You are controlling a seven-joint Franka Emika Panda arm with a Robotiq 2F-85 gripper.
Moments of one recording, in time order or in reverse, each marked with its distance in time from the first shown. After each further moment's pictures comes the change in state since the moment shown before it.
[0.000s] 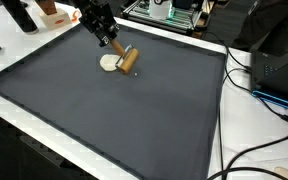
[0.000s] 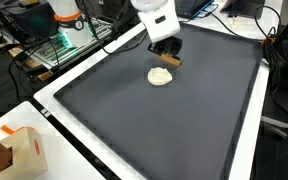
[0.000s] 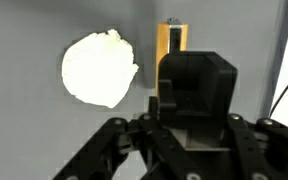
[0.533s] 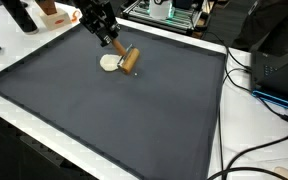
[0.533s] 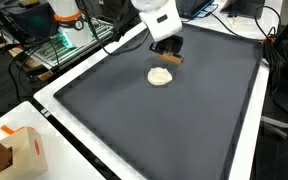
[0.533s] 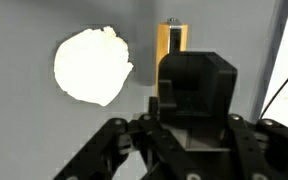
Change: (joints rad) arm -0.008 -0.001 0.011 0.000 0.017 -0.009 -0.062
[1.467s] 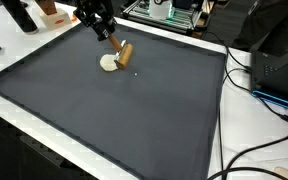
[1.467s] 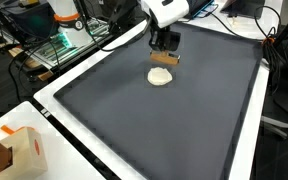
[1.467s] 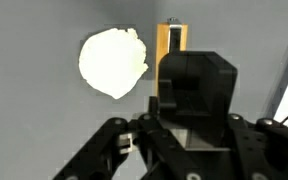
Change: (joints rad) arm 0.009 -0.044 0.003 0.002 -0.146 -0.002 -0.025
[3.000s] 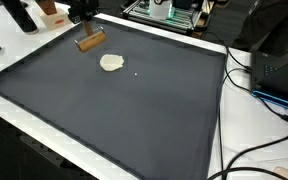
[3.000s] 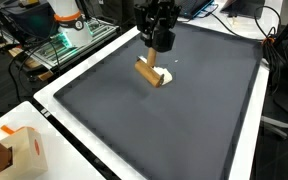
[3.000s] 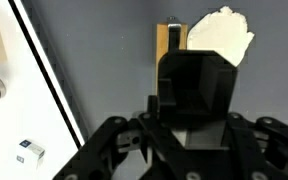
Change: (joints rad) arm 0.118 -0.094 -0.011 -0.001 -0.734 0.056 1.011
